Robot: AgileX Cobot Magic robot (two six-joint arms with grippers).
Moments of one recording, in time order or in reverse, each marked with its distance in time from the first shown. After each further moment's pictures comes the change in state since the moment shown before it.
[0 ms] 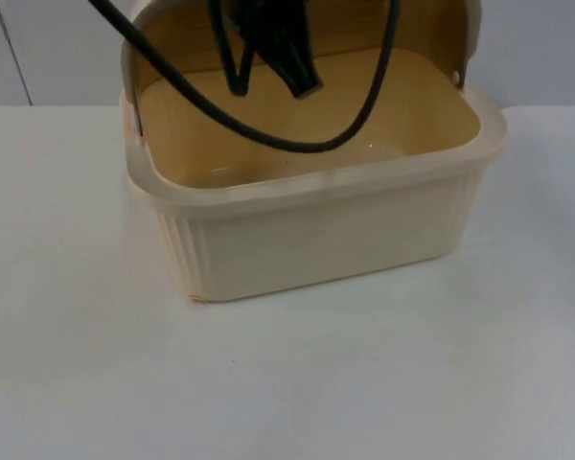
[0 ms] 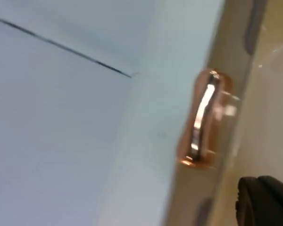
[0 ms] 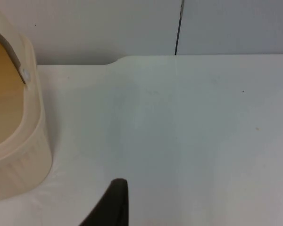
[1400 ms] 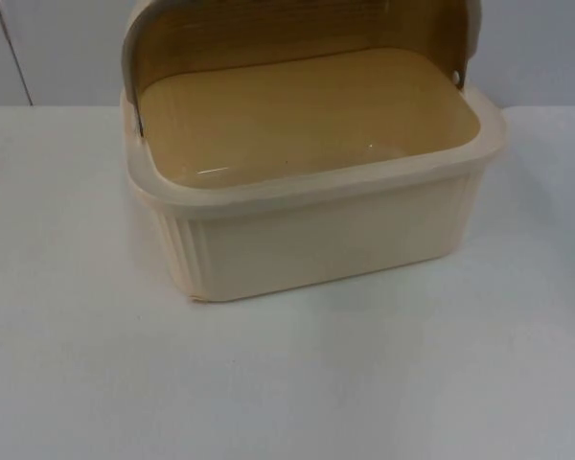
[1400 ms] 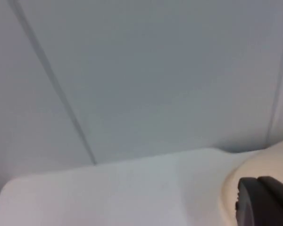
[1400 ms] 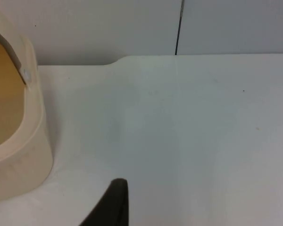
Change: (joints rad) right arm 0.000 0.000 0.000 0.002 0.000 0.004; left arm 0.495 -0.597 0.151 -0.839 0.054 0.170
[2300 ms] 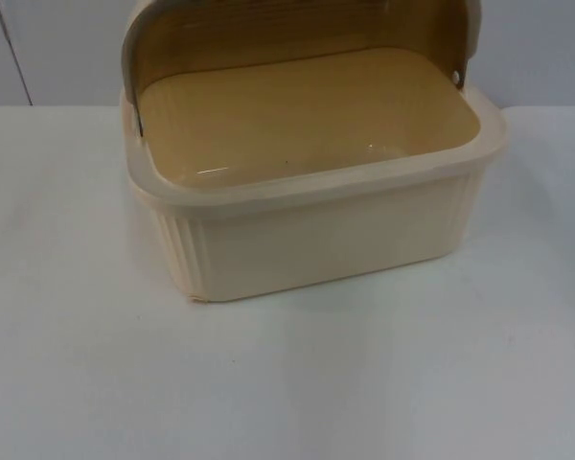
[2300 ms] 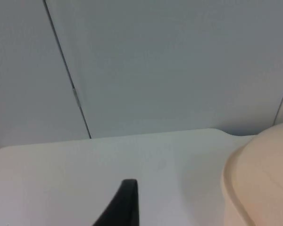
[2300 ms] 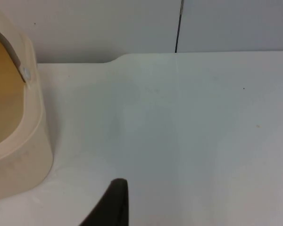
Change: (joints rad) right arm 0.000 0.000 0.000 0.002 0.006 0.000; left arm 0.036 -0.003 0.145 -0.006 -0.133 -0.052
